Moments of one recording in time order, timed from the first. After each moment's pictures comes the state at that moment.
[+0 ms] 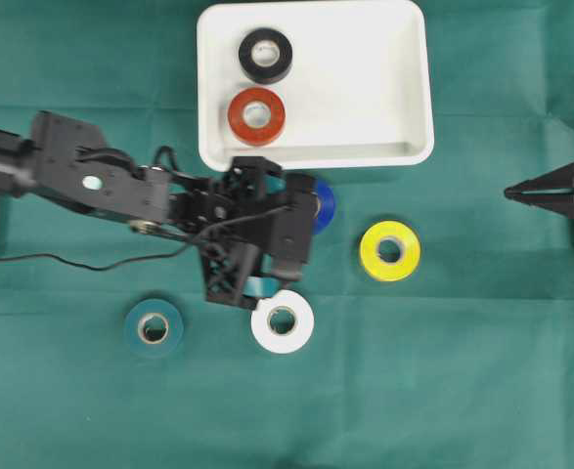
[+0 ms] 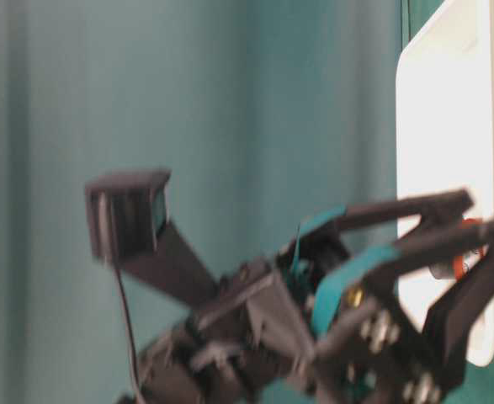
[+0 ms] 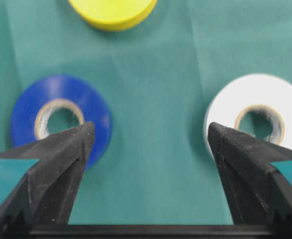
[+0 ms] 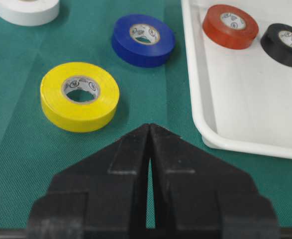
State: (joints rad) left arm -0.10 0.13 0.39 -0.02 0.33 0.12; right arm -0.03 -1.18 1.53 -0.07 -0.05 0.00
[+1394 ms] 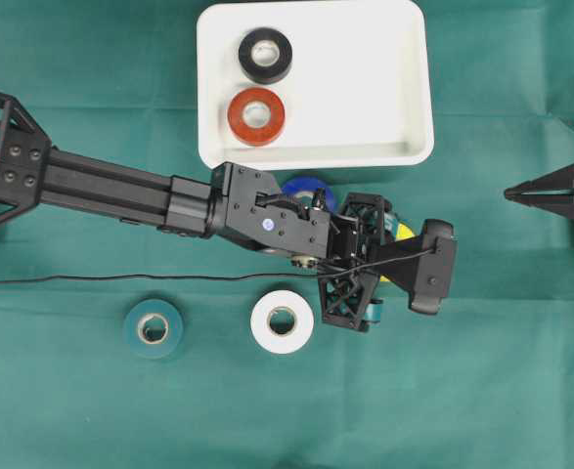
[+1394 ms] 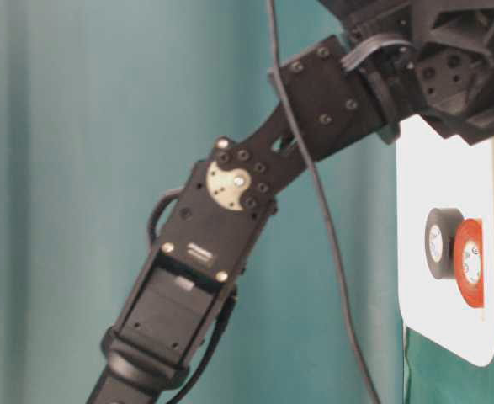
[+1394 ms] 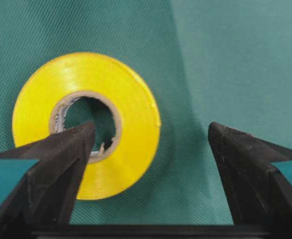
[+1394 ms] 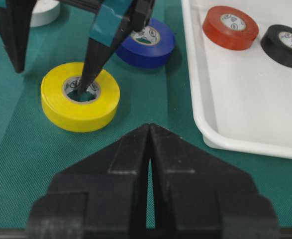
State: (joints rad) left arm -0.11 0.60 -0.15 -0.02 0.54 0.13; right arm -0.03 -1.18 1.55 -0.08 -0.08 0.00
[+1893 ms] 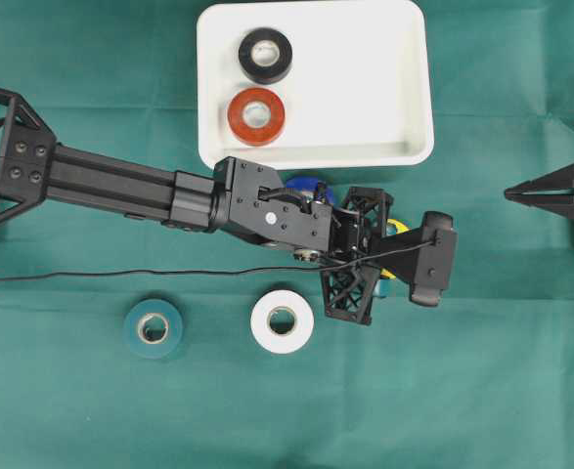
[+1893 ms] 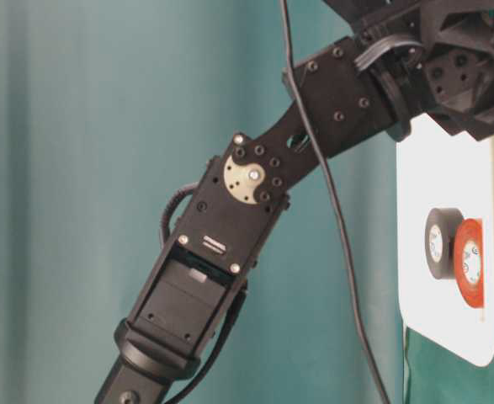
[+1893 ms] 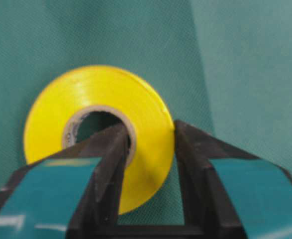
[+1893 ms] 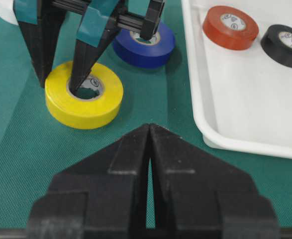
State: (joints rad) left arm -0.09 0.61 -0.15 -0.02 0.54 0.13; right arm -0.03 -1.18 1.55 -0.08 -0.08 0.00
